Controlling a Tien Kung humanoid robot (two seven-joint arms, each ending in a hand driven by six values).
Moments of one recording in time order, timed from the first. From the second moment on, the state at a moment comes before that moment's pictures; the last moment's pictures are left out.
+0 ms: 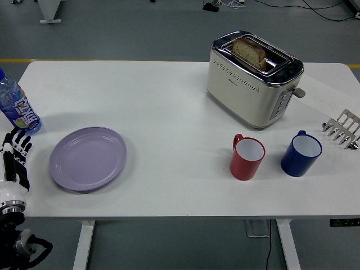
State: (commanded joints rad) left arm -0.05 0.06 -1.54 -1.05 0.92 0.17 -0.49; right arm 0.12 -0.02 1.00 0.24 -0.12 -0.43 -0.24
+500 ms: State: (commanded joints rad) left arm -0.08 0.03 -1.51 -1.03 0.92 0.16 -0.49; right arm 0.12 -0.02 1.00 0.24 -0.12 -0.42 -0.24
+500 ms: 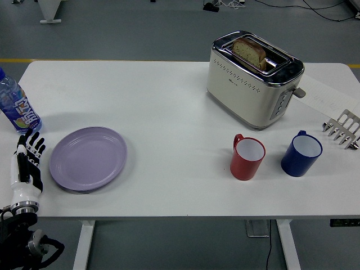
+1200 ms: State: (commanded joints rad) left arm -0.10 0.00 -1.46 -1.02 0.92 0.17 -0.50; right arm 0.13 -0.02 1.00 0.24 -0.13 -0.42 -0.23
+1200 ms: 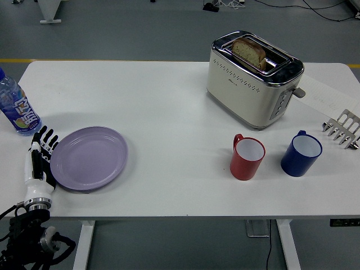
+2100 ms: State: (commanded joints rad) left arm -0.14 0.00 -1.33 -1.00 0.89 0.18 -0.50; right arm 0.14 -0.02 1.01 0.24 -0.15 -0.42 -0.24
